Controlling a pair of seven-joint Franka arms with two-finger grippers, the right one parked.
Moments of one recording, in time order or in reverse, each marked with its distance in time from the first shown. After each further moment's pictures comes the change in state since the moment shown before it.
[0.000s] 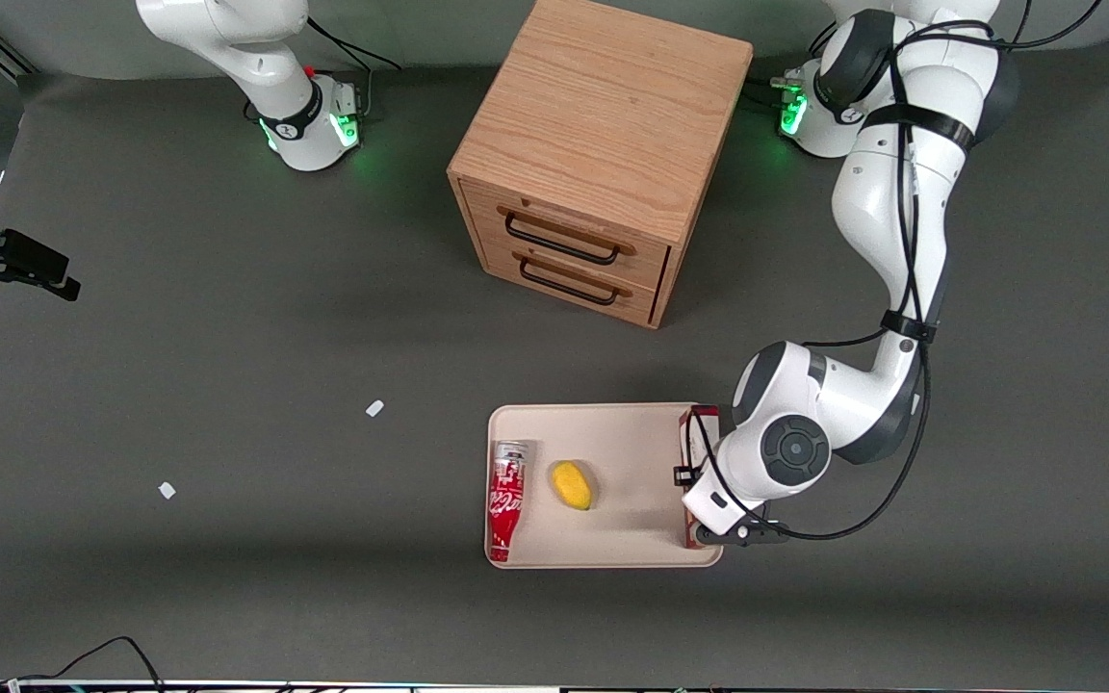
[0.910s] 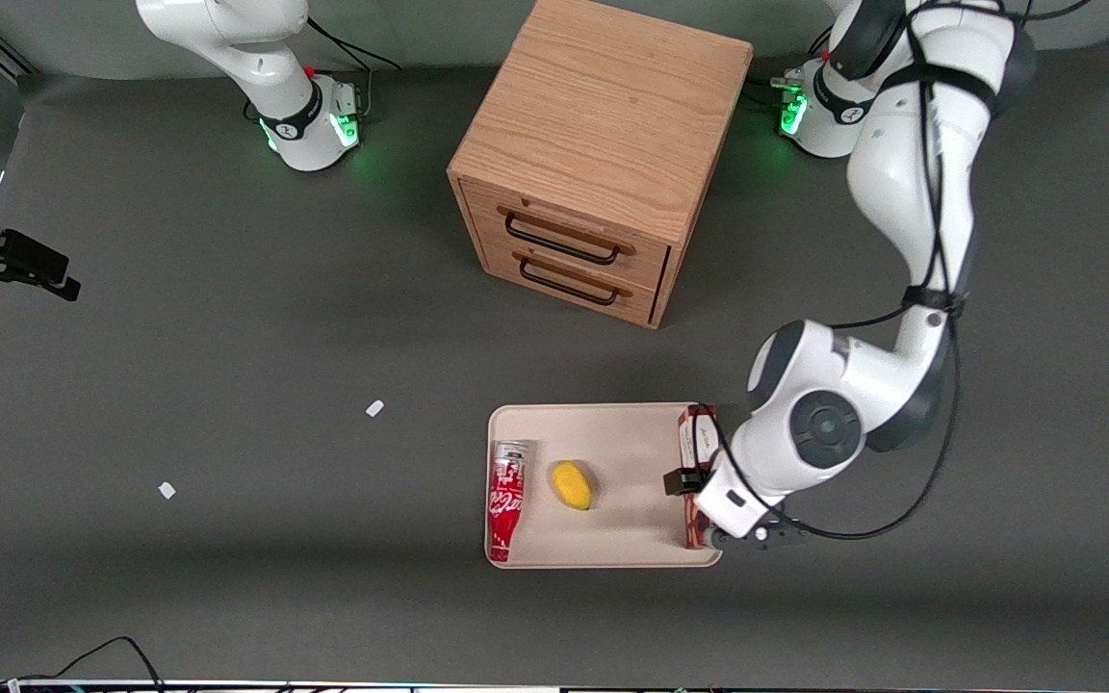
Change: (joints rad) arm 0.020 -0.154 0.013 -0.009 -0.068 -0.027 -0.054
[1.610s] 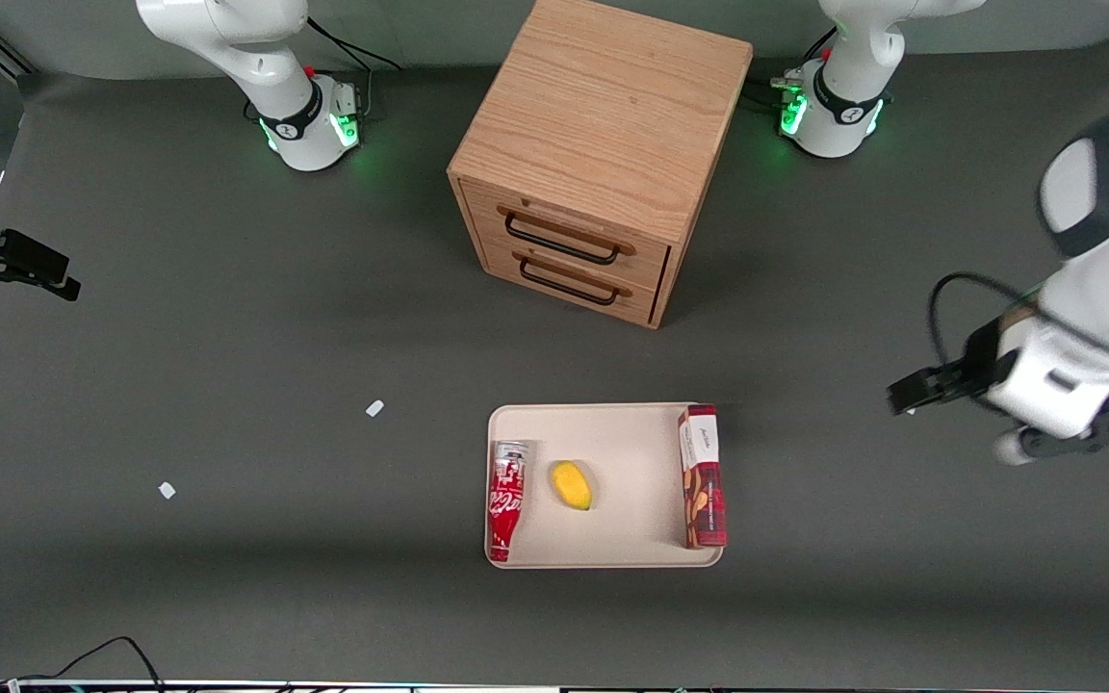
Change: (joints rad) arm 0.326 -0.581 -0.016 -0.389 -0.022 -0.264 0.178
